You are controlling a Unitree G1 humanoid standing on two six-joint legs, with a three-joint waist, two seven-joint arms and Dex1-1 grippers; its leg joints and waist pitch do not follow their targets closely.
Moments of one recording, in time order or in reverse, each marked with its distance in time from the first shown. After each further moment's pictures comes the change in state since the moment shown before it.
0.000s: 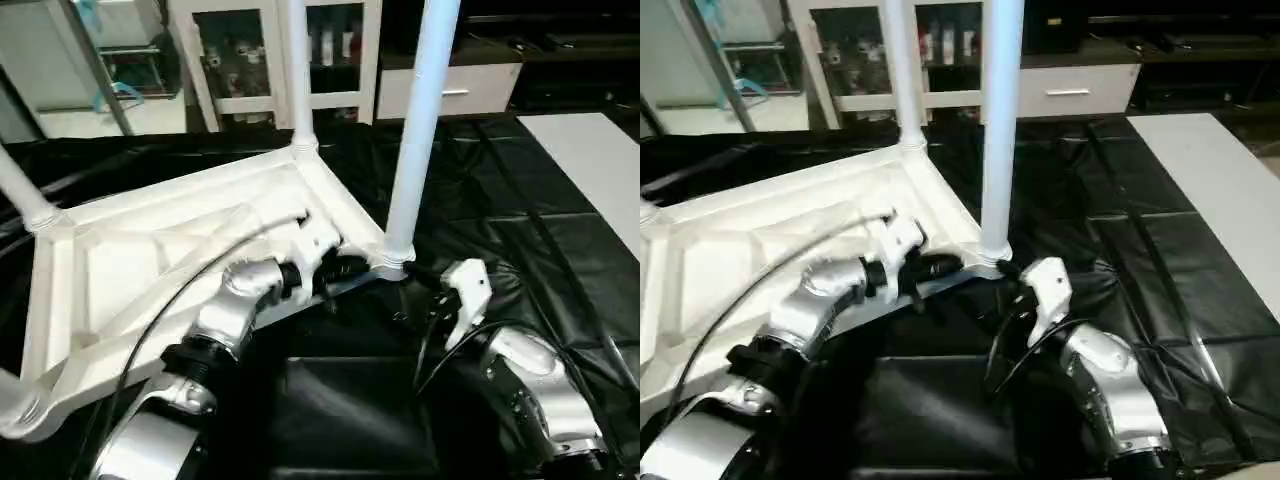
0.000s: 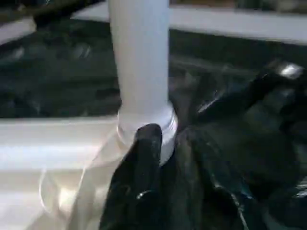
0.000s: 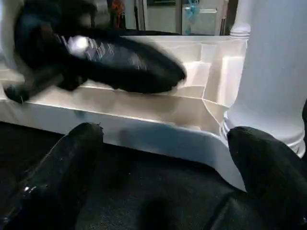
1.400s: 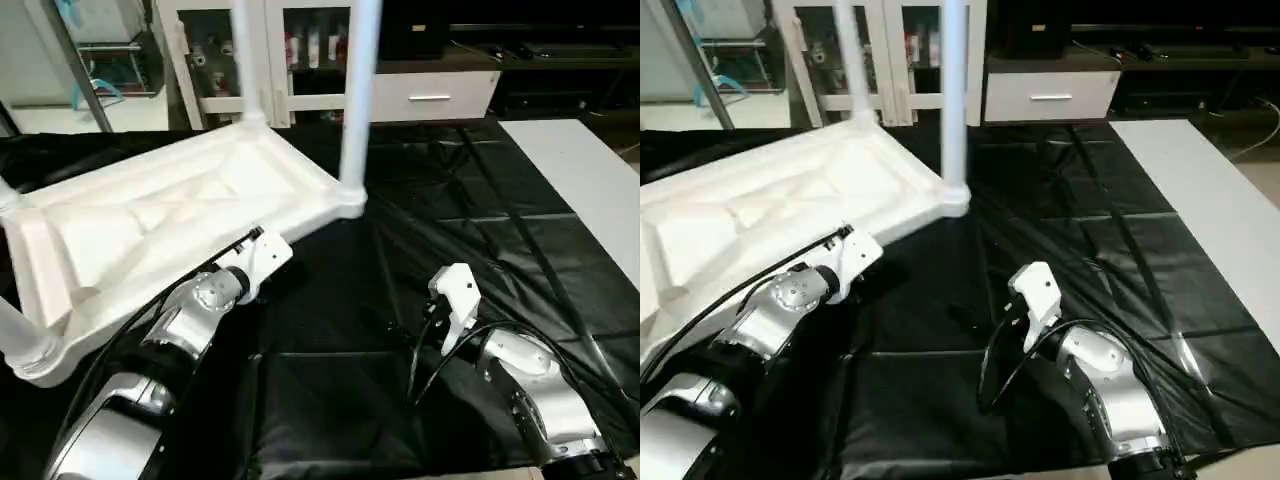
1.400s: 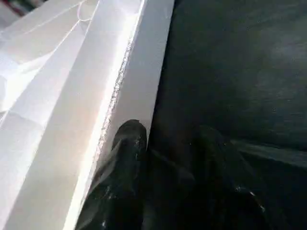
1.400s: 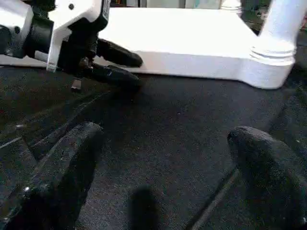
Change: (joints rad) left arm -0.026 0.127 -0.106 0.319 0.355 -0.097 0.633; right arm -0.005 -0.015 0.032 0.001 -0.047 0.027 0.000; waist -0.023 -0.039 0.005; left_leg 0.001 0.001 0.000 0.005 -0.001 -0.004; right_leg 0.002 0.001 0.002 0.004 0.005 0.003
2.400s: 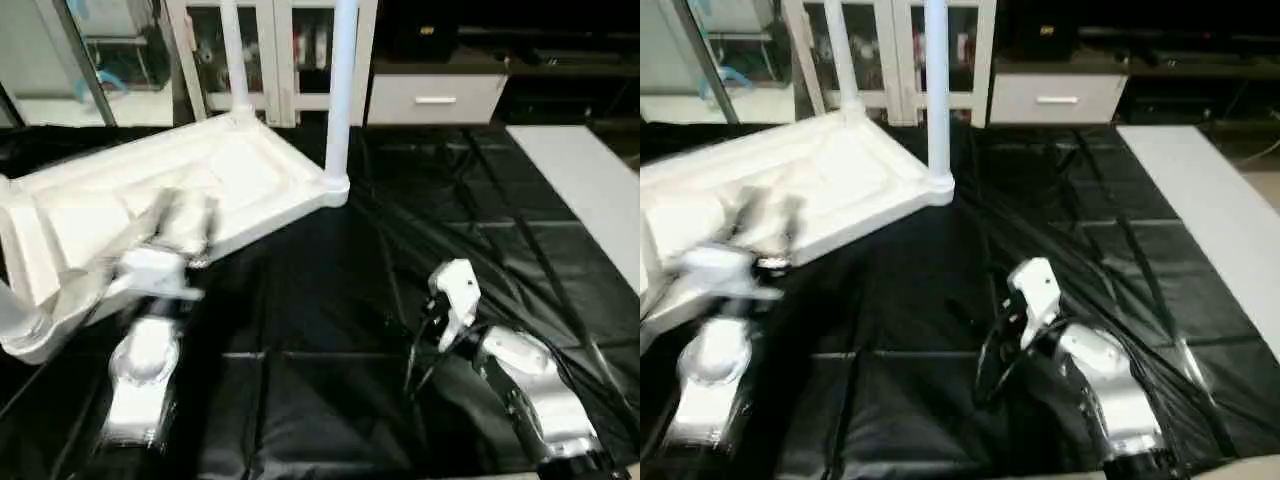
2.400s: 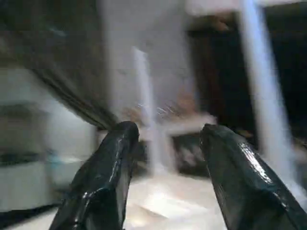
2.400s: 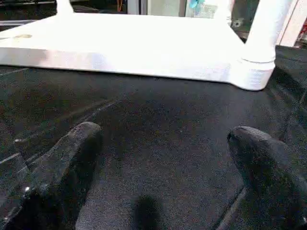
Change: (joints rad) left arm 0.507 -0.120 0.458 -0.616 -0.188 -0.706 0.293; right arm -0.015 0.032 -0.002 0.001 -0.001 -0.025 -0.010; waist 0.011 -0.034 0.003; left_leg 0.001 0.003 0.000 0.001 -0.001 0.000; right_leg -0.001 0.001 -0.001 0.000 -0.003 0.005
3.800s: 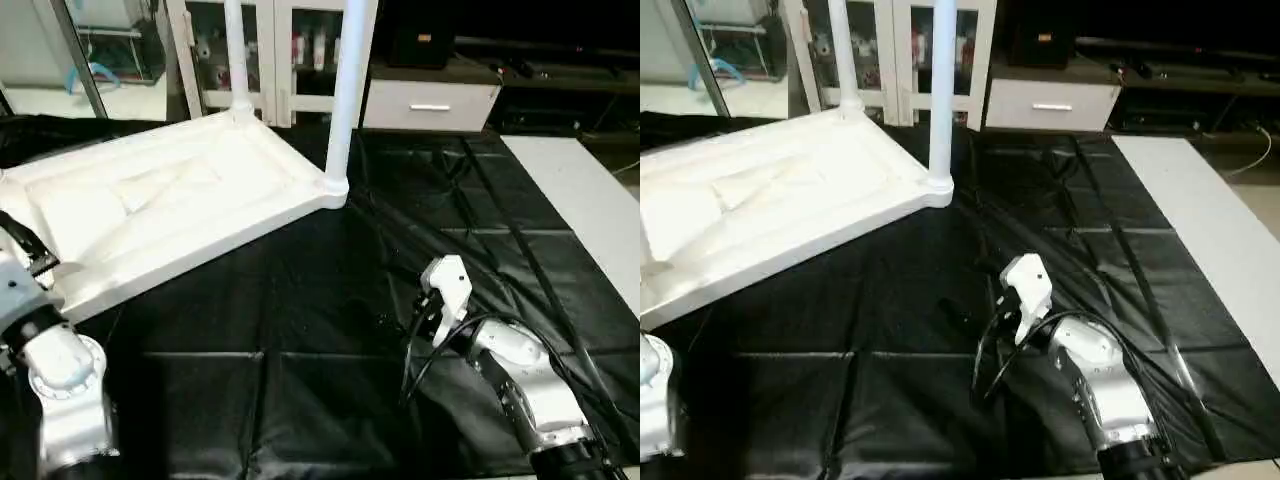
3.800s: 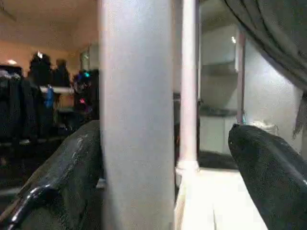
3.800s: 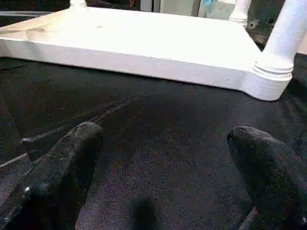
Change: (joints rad) left arm -0.046 -0.012 0.338 -0.076 0.159 0.384 0.446; right arm -0.030 -0.004 0.009 0.036 -0.001 -0.017 0.039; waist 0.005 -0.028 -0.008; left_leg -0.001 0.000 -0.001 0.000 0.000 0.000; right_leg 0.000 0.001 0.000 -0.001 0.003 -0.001
